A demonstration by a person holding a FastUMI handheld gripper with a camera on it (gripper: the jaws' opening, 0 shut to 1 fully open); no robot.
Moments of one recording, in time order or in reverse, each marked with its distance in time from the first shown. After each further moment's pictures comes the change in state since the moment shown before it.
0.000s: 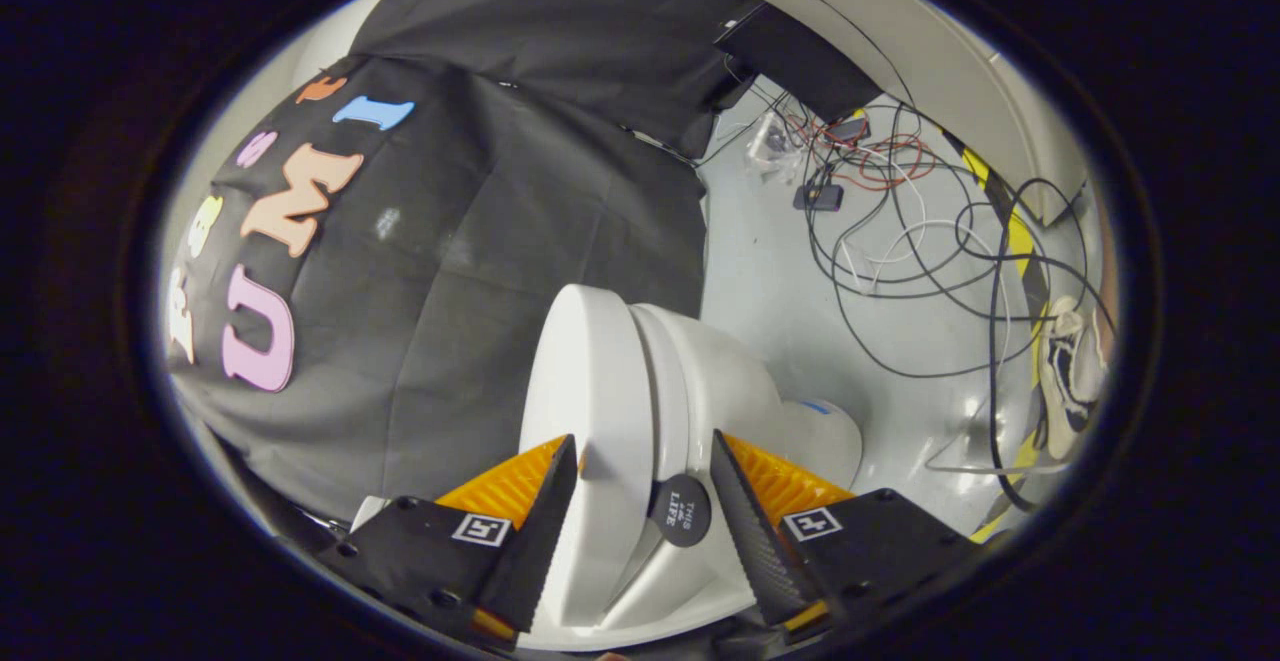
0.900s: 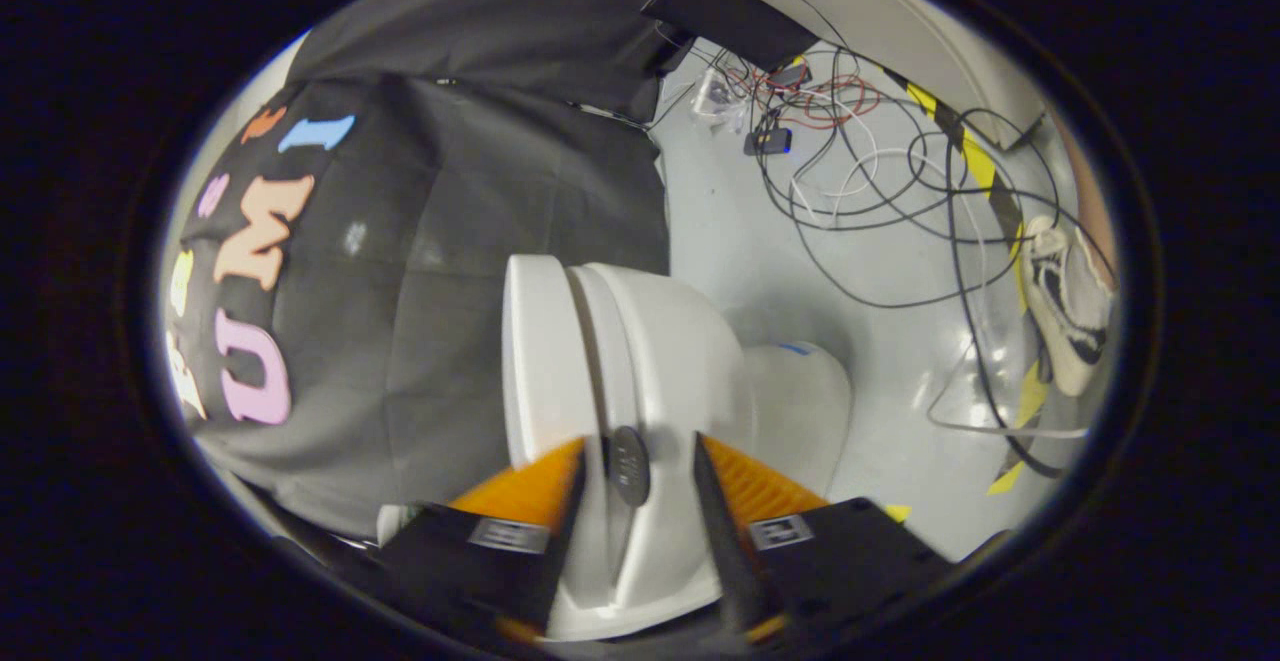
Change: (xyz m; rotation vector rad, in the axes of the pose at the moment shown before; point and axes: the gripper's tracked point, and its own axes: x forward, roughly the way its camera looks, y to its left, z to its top) arm -0.004 -0.022 -0.027 0.179 0.119 -0.056
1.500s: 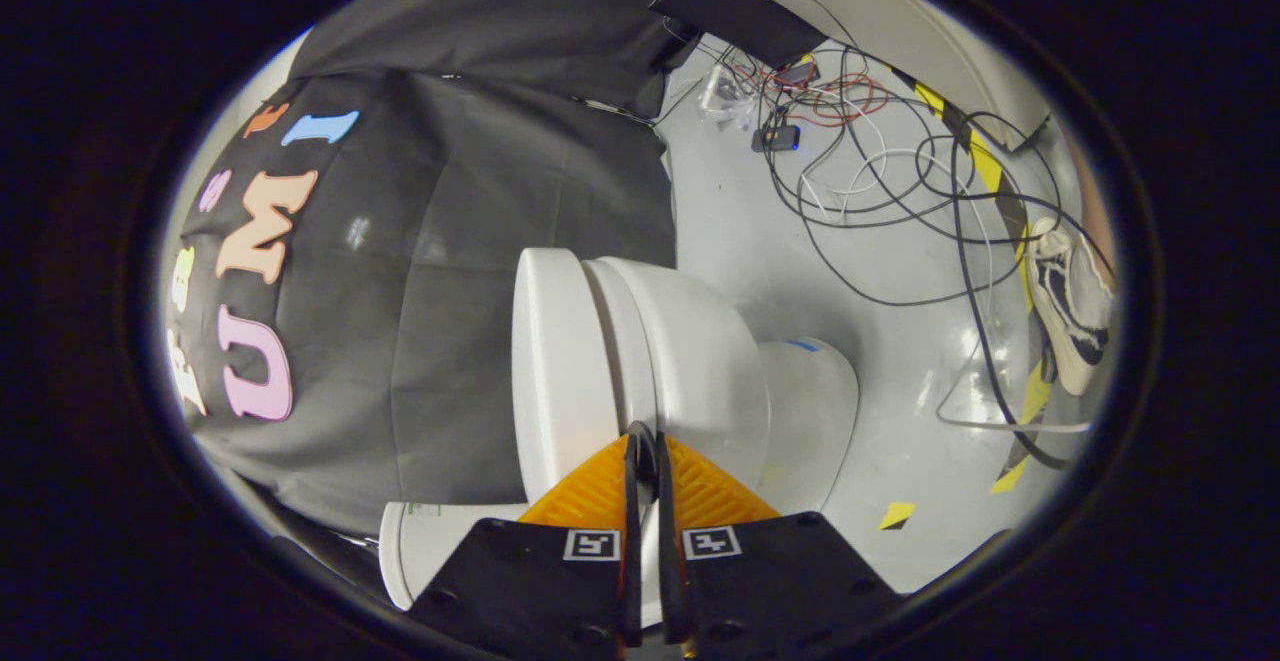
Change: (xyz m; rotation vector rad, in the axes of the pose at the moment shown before) arm -0.006 0.010 -0.005 -0.068 0.002 -0.016
